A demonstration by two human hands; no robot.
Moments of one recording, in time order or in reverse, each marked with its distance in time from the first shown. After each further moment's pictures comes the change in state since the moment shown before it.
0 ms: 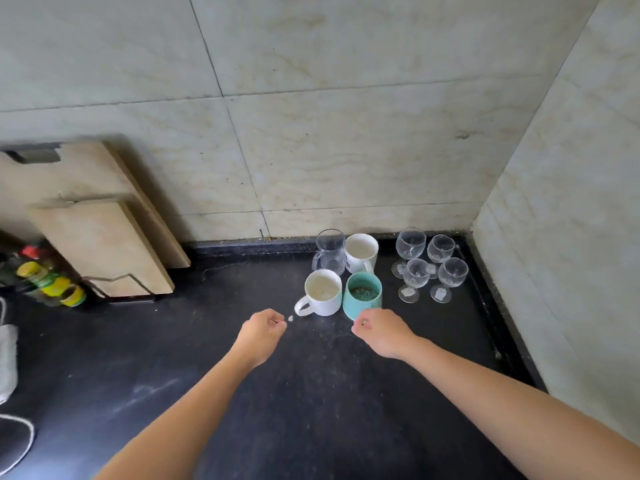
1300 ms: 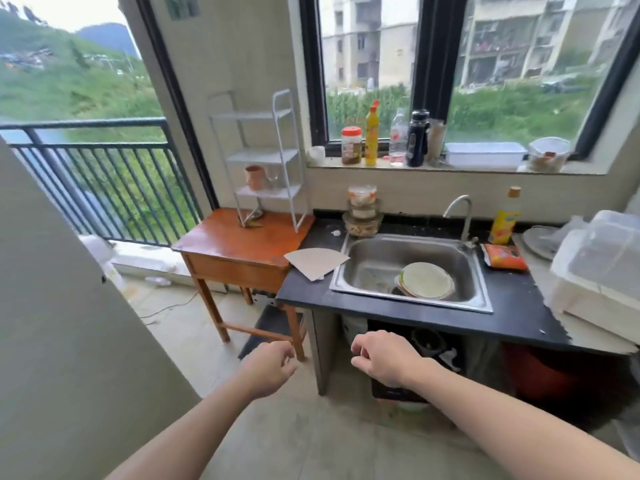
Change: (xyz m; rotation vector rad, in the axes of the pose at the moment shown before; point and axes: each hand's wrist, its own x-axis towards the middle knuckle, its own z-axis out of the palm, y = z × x) left_hand -0.876 -0.496 -0.069 -0.224 0.918 -1.129; right_hand -0.597 -0.432 0.626 -0.932 -0.780 -1.827
